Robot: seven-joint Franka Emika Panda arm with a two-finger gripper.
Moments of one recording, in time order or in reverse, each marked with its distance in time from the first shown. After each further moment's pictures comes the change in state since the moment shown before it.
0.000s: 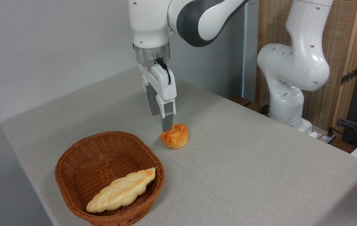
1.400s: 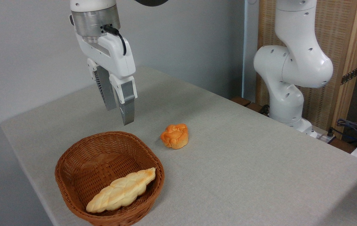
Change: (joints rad) arm 0.285 0.373 -0.203 0.693 0.109 -0.326 -0.195
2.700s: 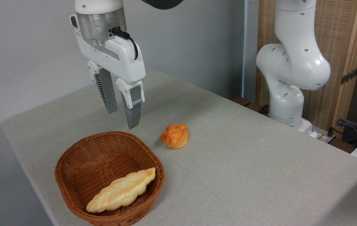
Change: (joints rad) arm -0.223 -0.004 0.296 0.002 -0.066 -0.001 0.001
